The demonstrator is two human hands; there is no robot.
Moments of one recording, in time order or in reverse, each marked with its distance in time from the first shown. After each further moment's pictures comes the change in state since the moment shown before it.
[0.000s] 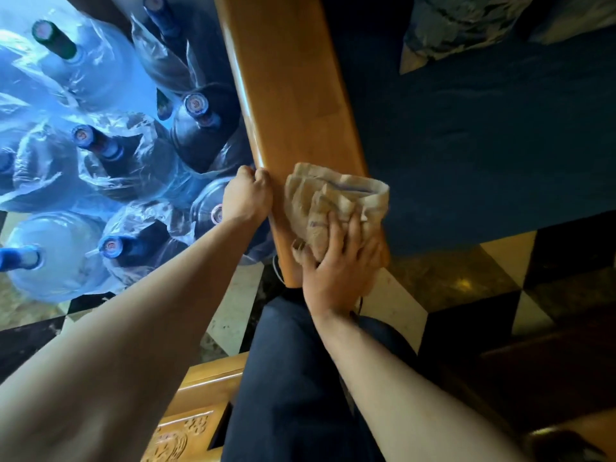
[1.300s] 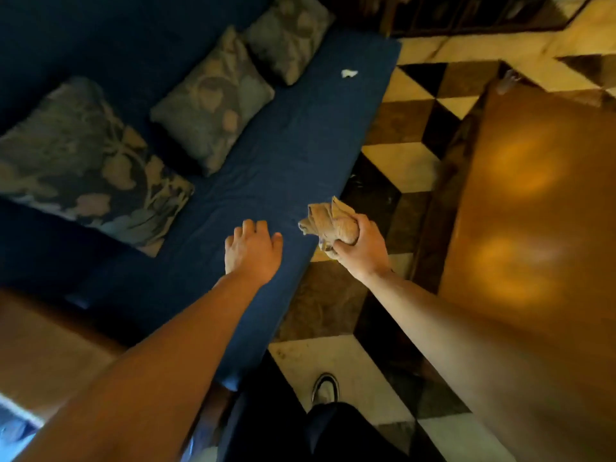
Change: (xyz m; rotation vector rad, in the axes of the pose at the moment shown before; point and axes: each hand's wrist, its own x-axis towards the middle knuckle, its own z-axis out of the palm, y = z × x) left_hand -0.273 0.336 0.223 0.800 -0.237 1.171; right_hand 0.077 0.372 -0.325 0.593 0.323 0.634
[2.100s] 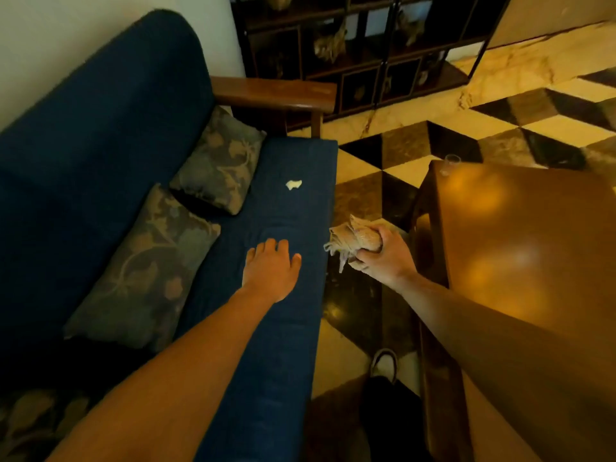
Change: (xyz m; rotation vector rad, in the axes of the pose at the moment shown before) left_hand 0.398 0.211 -0.075 0.197 -0.050 0.458; right_hand 0.376 -0.028 -0.168 -0.045 0.206 0.124
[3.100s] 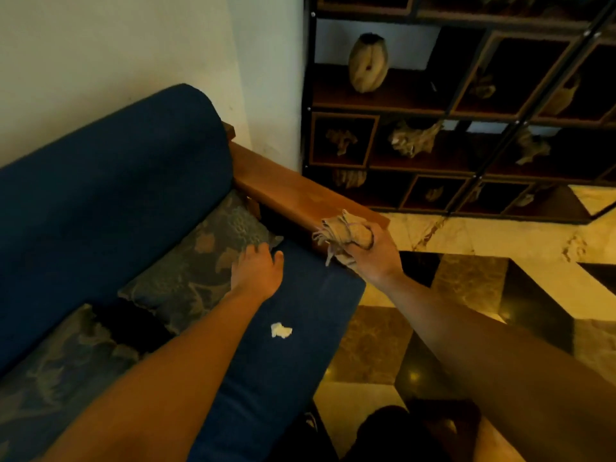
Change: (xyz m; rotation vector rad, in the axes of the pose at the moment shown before) left_hand 0.583 -0.024 -0.124 -0.297 0.137 -0.576; right_hand 0.675 -0.159 -0.034 0.018 -0.276 -0.206
